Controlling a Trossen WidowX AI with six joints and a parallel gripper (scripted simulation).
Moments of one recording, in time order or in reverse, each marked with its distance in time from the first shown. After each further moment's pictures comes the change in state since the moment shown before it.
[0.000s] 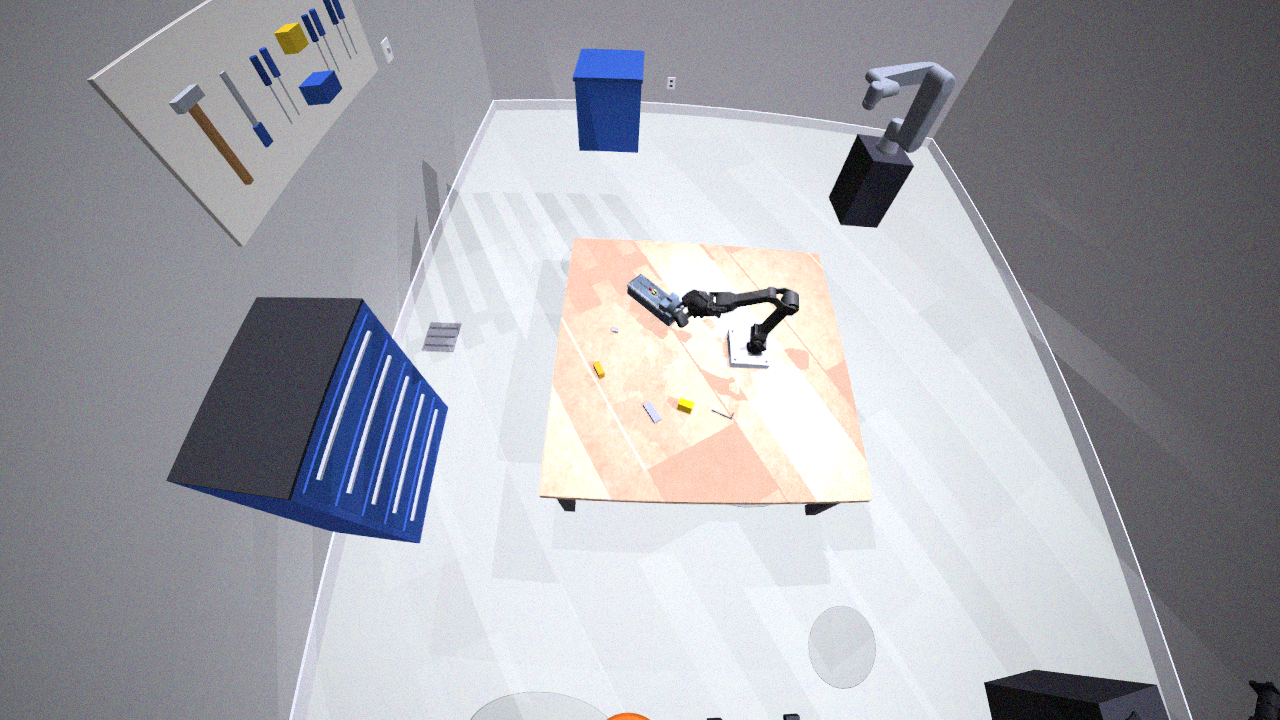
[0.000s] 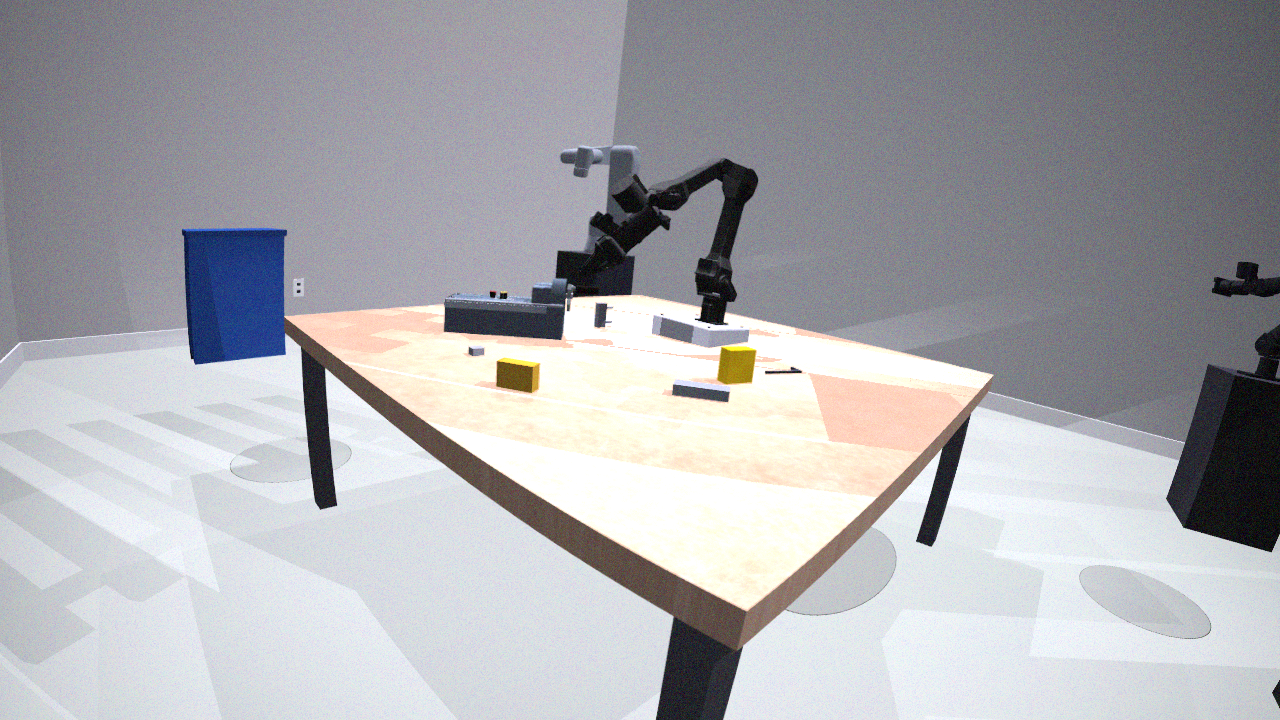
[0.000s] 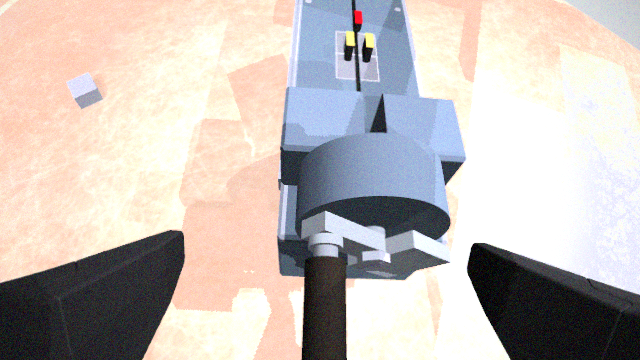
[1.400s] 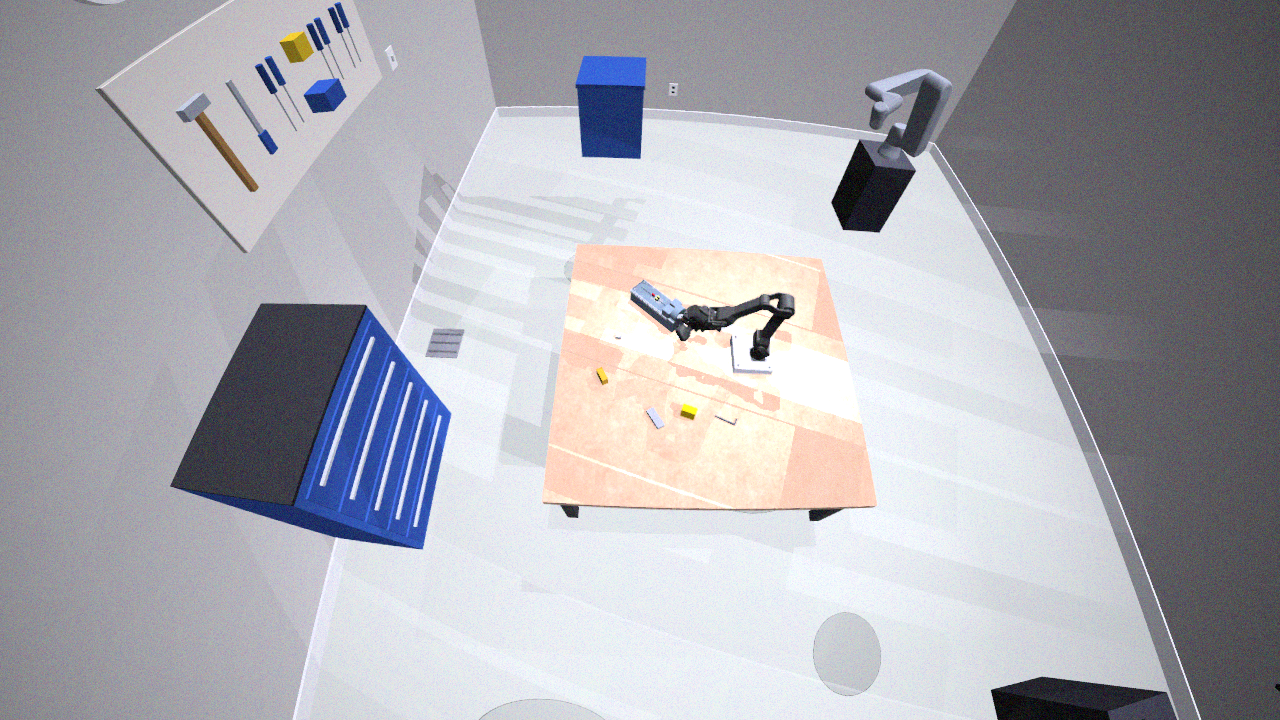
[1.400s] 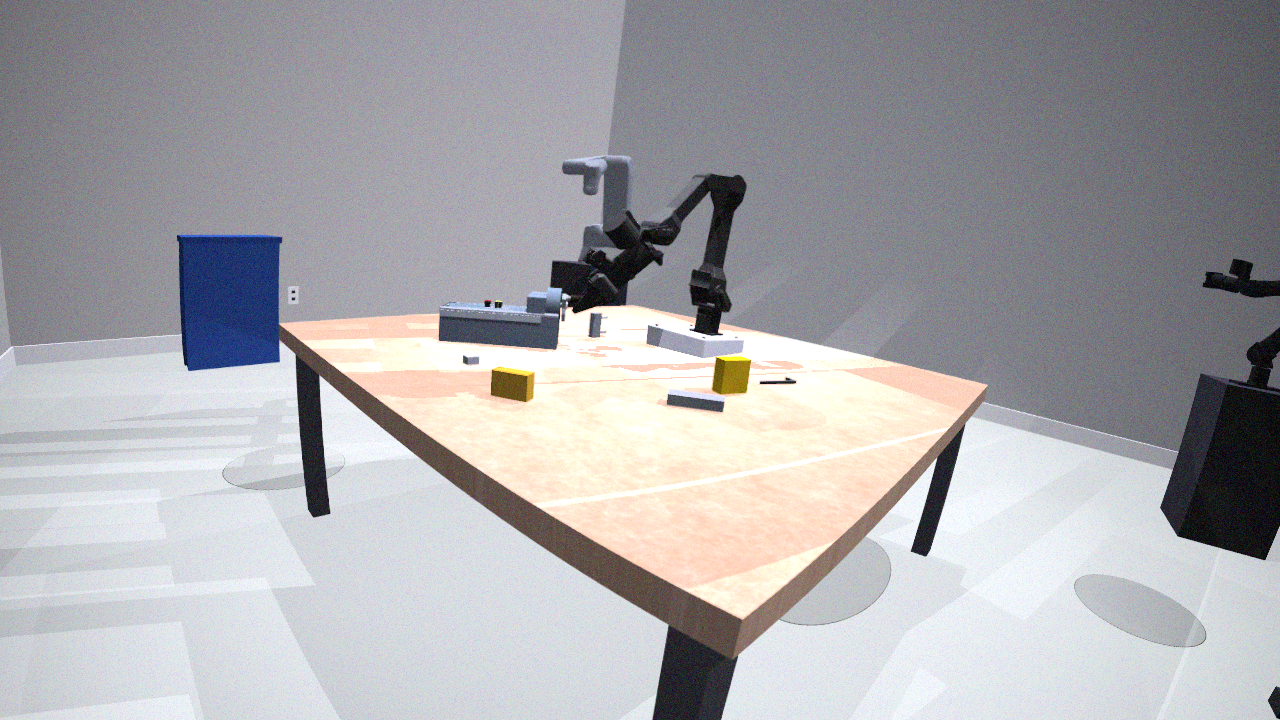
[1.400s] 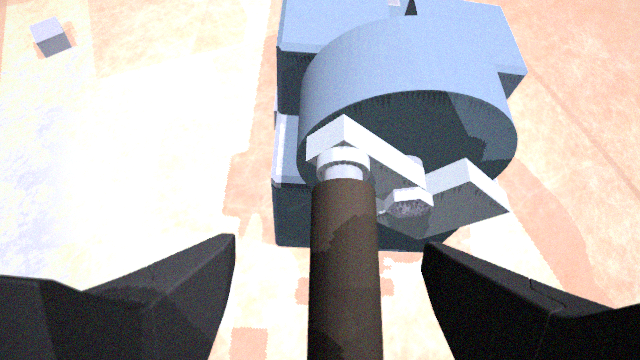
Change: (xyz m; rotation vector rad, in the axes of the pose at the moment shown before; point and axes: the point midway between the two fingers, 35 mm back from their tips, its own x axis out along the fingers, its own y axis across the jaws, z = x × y) arm 0.039 -0.001 -0.041 -0.002 0.005 -0.003
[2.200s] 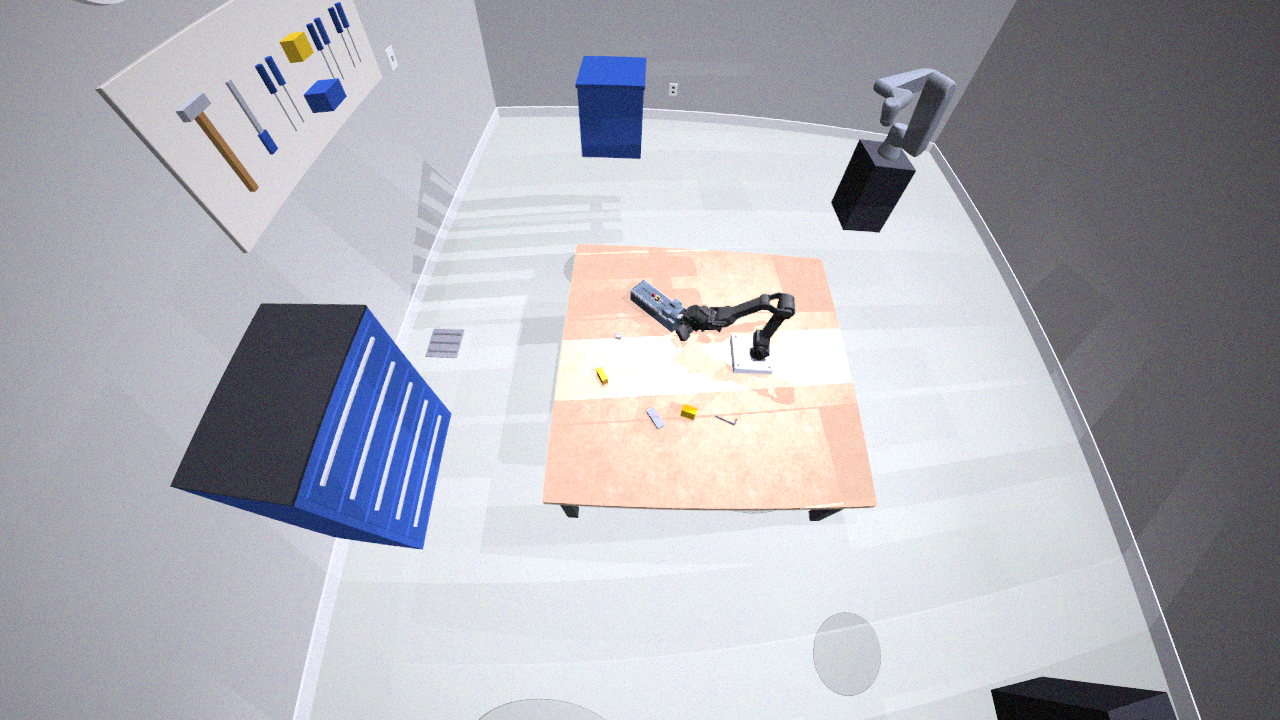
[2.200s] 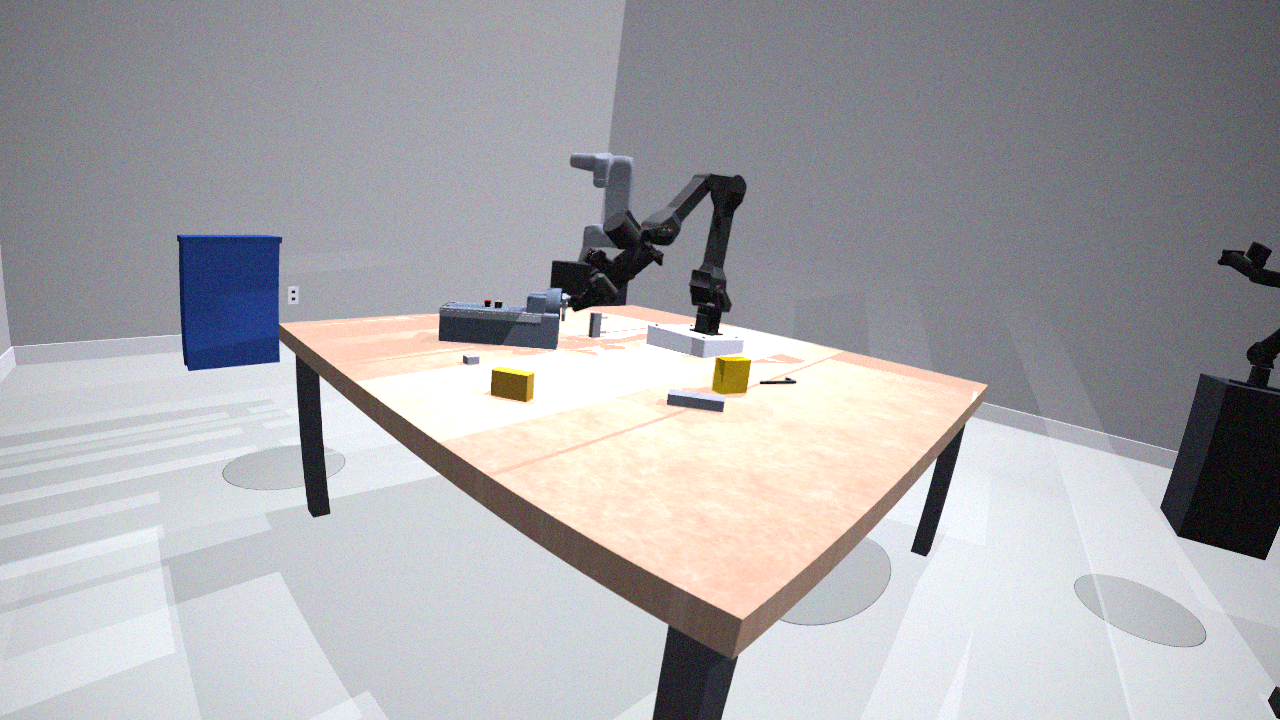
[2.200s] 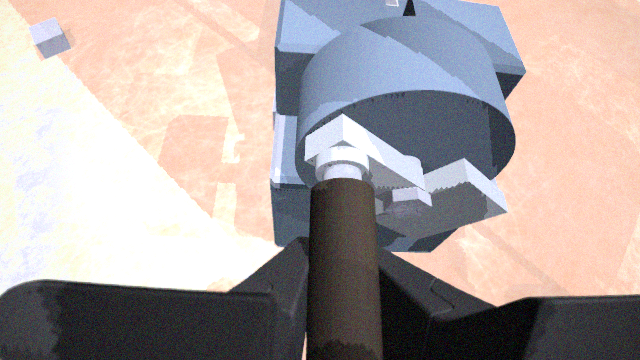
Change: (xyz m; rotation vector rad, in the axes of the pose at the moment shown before) arm 0.000 0.000 0.000 0.002 -0.002 0.000
